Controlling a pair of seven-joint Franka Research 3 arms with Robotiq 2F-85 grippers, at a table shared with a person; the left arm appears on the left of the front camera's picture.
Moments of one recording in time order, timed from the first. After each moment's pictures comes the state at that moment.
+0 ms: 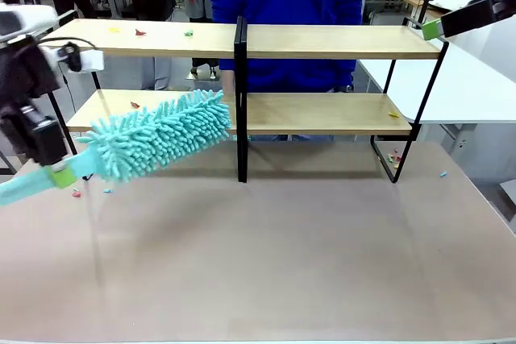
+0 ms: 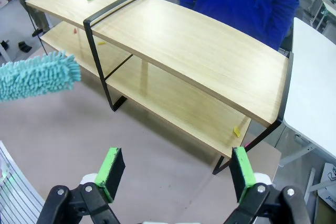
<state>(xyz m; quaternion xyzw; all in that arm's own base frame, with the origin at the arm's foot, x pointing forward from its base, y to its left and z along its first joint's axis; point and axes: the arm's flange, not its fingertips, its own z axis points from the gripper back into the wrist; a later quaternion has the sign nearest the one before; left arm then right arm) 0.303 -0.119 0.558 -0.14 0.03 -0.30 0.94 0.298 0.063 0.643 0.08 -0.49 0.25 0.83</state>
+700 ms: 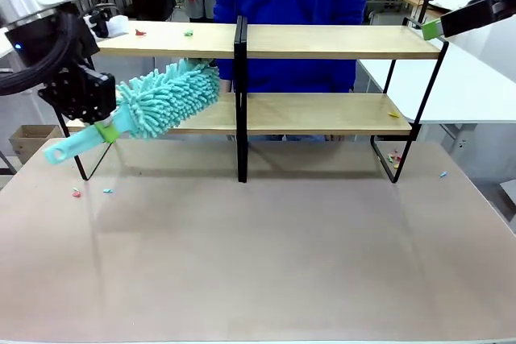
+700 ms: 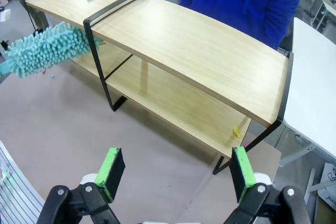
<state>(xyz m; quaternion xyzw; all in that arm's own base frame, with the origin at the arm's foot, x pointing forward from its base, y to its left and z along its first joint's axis) 0.369 -0.144 0.574 -0.15 -0.02 -0.20 0.97 0.299 0.063 0.643 0.08 -0.49 0.25 0.83</state>
